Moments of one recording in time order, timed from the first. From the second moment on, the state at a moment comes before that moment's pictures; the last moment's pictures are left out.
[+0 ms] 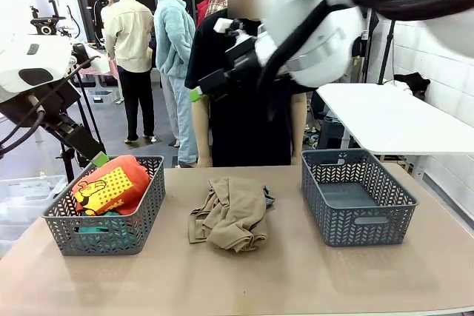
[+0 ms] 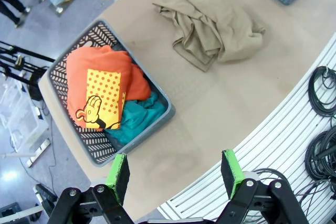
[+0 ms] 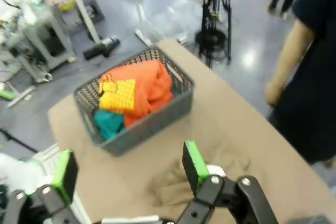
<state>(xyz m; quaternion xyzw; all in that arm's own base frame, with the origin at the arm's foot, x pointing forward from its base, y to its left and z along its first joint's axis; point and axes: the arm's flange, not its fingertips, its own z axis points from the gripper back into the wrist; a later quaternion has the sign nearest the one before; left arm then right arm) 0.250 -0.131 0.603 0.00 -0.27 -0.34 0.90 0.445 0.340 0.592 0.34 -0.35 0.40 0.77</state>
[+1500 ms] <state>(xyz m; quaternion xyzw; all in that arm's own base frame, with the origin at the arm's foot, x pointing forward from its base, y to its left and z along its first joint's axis) 0.250 -0.131 0.603 0.00 -0.27 -0.34 0.90 0.407 0.207 0.569 0.19 -0.17 0.25 0.94</state>
